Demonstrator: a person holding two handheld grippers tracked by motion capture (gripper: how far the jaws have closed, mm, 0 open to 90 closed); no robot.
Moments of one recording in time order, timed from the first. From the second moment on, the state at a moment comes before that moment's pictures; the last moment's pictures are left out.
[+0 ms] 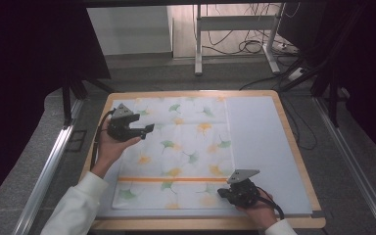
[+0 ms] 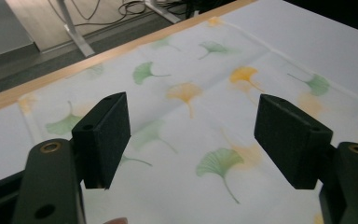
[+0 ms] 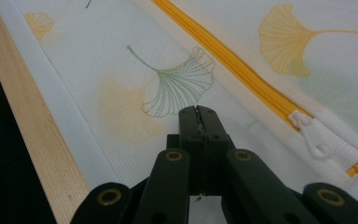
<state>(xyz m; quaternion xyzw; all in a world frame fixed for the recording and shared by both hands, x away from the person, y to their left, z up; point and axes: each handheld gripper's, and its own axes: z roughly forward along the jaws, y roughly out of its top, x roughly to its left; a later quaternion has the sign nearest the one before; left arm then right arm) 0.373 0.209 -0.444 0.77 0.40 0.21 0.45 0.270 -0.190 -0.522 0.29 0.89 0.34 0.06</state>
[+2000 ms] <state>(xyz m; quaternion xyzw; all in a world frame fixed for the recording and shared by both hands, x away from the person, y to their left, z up) 0.295 0.085 -0.494 0.84 0.29 0.12 0.44 0.248 -0.235 -0.513 0.35 0.87 0.34 0.09</state>
